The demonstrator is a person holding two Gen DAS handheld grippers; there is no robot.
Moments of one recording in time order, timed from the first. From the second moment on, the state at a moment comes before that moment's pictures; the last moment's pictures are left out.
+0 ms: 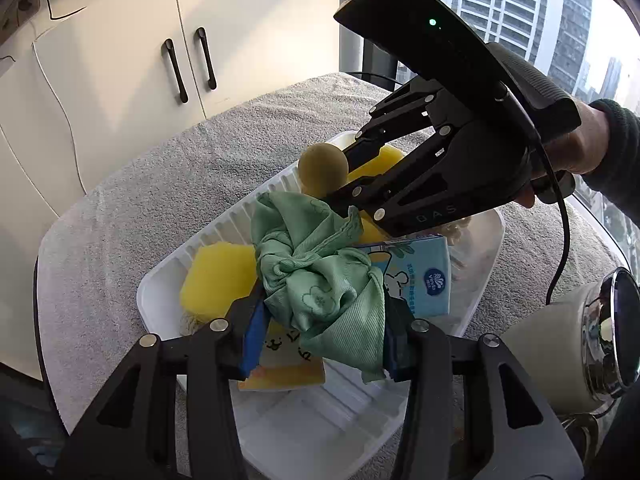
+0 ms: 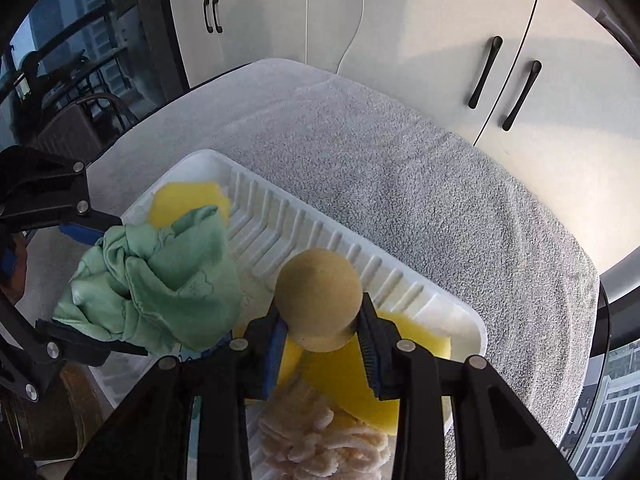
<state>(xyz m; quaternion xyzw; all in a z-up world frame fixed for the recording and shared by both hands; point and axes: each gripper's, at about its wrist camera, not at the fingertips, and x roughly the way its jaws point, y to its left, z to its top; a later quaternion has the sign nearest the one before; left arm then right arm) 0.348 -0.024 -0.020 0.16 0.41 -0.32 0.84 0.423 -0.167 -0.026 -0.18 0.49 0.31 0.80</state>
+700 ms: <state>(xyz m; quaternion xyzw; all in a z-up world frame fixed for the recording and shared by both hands) 0.346 -0.024 -0.027 0.16 0.42 -0.31 0.84 0.422 -0.150 -0.029 -0.21 0.47 0.31 0.80</state>
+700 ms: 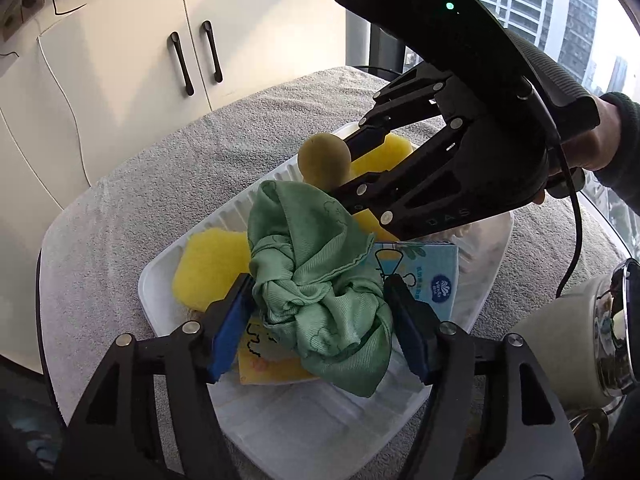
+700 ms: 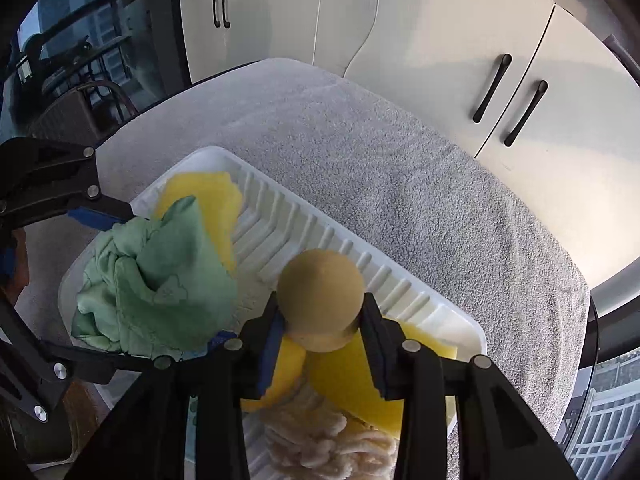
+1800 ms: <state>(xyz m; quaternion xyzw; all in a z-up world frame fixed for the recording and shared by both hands) 0.336 -0.006 -0.002 0.14 0.39 -0.25 0.87 0.408 -0.177 0.017 -0.17 0.45 0.29 0.83</state>
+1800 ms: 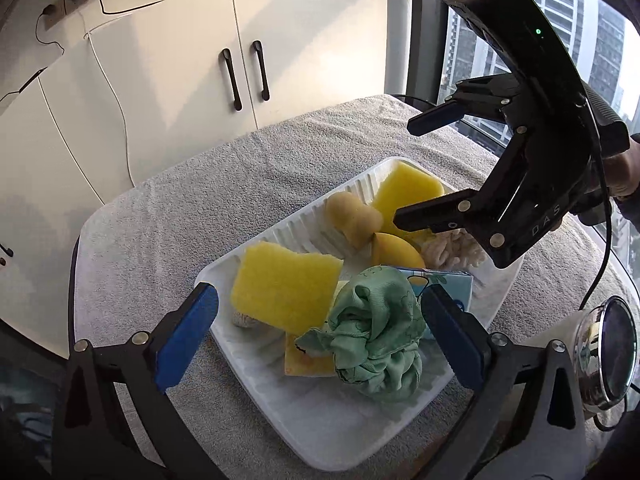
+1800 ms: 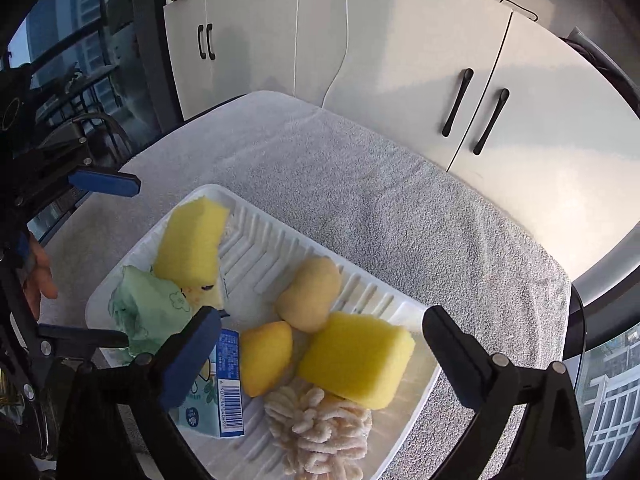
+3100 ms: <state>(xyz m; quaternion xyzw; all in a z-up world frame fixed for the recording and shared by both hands) 0.115 0.022 0.090 0.07 0.28 -0.04 0.96 0.130 -0.257 0.097 -0.03 0.34 0.15 0.93</state>
